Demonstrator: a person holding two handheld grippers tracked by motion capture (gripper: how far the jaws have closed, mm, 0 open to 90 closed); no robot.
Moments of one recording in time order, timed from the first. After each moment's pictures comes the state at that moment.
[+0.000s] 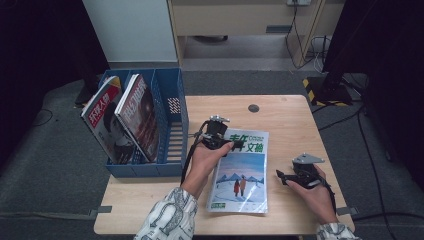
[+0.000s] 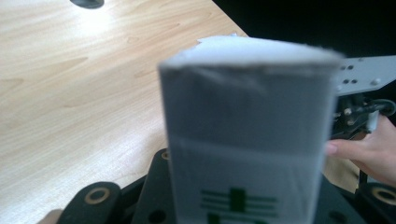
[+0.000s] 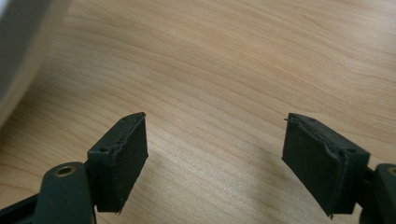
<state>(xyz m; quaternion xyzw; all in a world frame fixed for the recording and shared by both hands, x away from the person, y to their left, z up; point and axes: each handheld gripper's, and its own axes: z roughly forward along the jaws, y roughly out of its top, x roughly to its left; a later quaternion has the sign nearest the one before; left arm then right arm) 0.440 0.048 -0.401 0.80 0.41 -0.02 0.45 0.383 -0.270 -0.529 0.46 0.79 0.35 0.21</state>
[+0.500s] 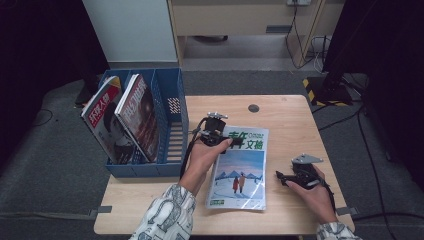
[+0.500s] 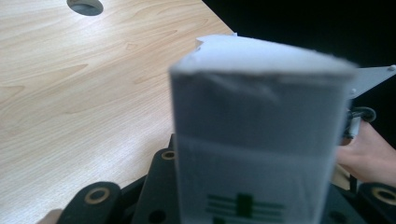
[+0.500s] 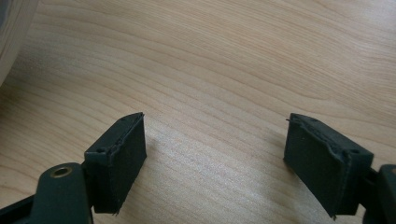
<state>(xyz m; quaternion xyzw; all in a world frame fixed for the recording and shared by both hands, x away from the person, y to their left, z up) 0.446 0.053 -0.399 0.79 0.41 -0.03 0.46 0.386 -0.269 -0.535 0.47 0.79 0.34 0.20</state>
